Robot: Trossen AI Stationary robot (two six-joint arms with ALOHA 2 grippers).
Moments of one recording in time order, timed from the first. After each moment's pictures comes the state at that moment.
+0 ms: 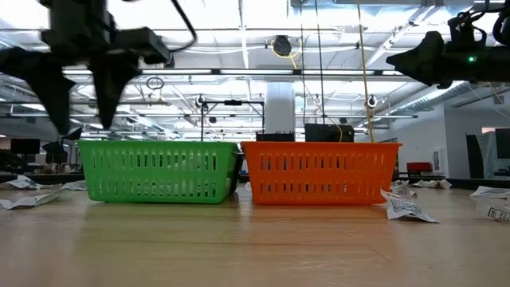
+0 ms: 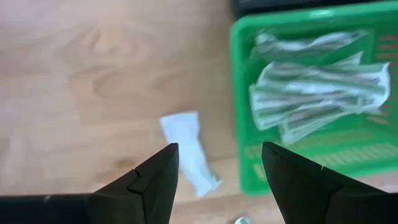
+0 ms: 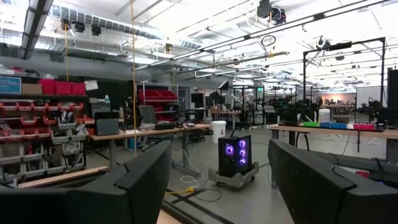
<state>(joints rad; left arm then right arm) -0.34 1.51 1.04 -0.98 -0.03 -1.82 -0.59 0.02 0.01 0.34 0.16 -0.04</state>
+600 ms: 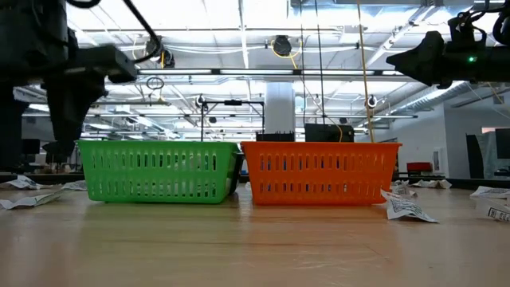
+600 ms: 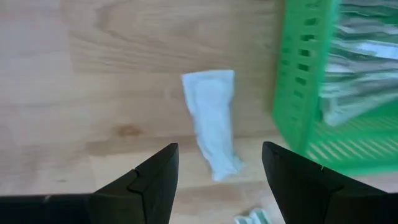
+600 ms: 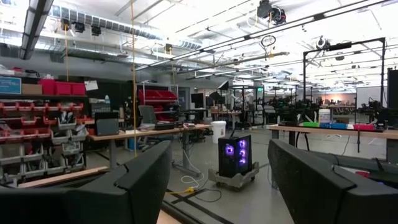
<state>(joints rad) -0.47 1.50 0.87 -0.77 -0.03 -2.05 -0.59 0.02 0.01 0.34 0.16 -0.04</state>
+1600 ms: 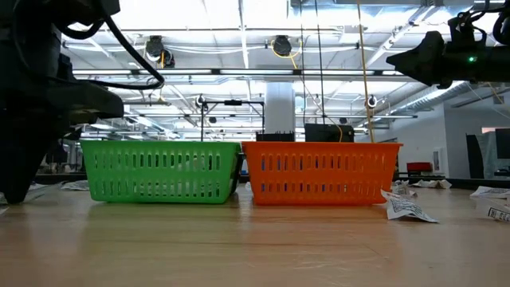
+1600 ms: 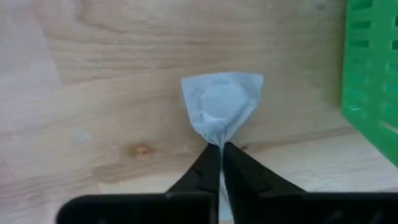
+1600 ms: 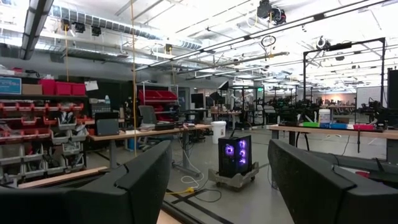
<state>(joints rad) -0.50 1.64 0.86 -0.68 0.01 -1.92 -0.59 0.02 0.01 0.34 0.16 -0.04</state>
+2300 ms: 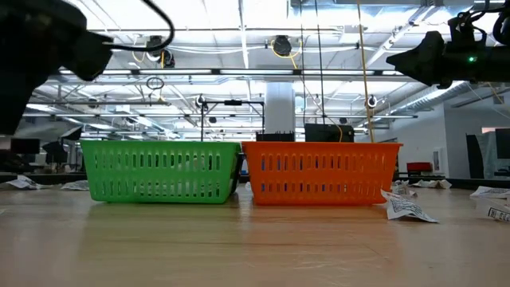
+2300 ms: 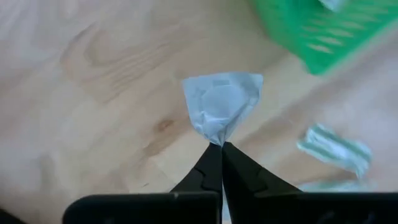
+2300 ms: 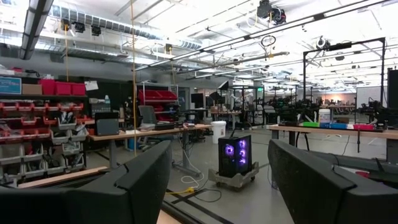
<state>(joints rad) -0.47 1.41 0.90 -0.89 0.08 -1.42 -0.59 0.02 0.01 0.34 0.16 -0.04</state>
